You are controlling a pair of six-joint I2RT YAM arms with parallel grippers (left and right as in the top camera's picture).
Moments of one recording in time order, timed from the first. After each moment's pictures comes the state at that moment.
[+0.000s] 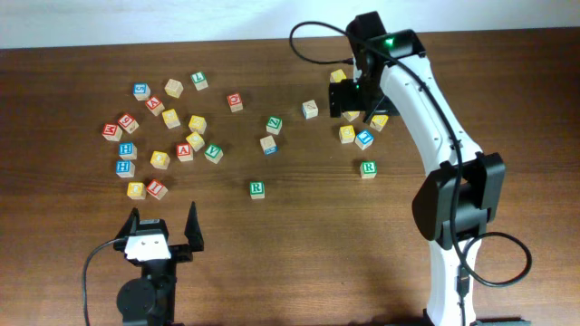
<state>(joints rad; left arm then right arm) 0.05 0.01 0.01 -0.08 -0.01 0.00 0.26 2.22 2.15 -1.29 0.00 0.23</state>
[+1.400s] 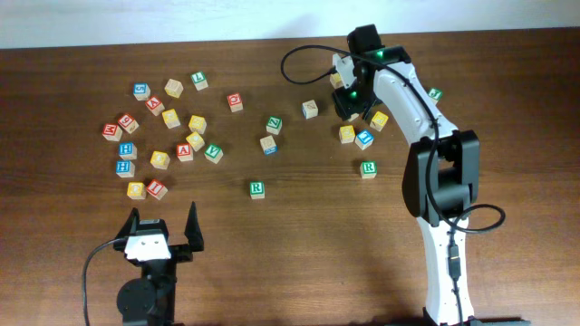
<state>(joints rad) 0.05 0.01 0.01 -0.08 -0.01 0.00 0.20 2.44 2.15 -1.01 -0.07 -0.22</state>
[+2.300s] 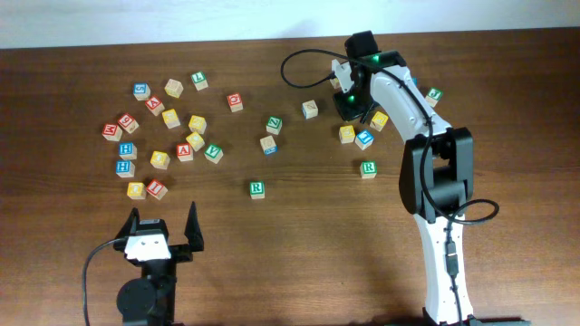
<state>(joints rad) 0.05 0.01 0.01 -0.08 -0.01 0.00 0.20 2.48 2.15 -0.99 -0.07 -0.19</state>
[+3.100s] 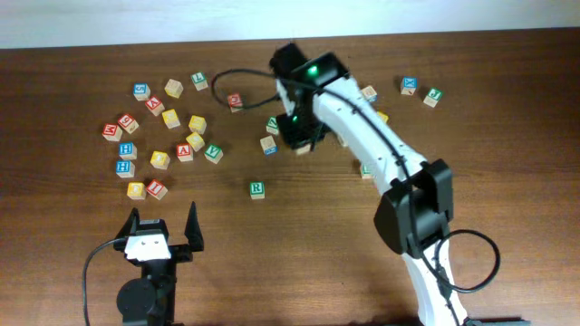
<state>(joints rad) 0.05 0.01 0.01 -0.08 -0.01 0.00 0.54 2.29 2.21 -1.38 -0.08 0.20</state>
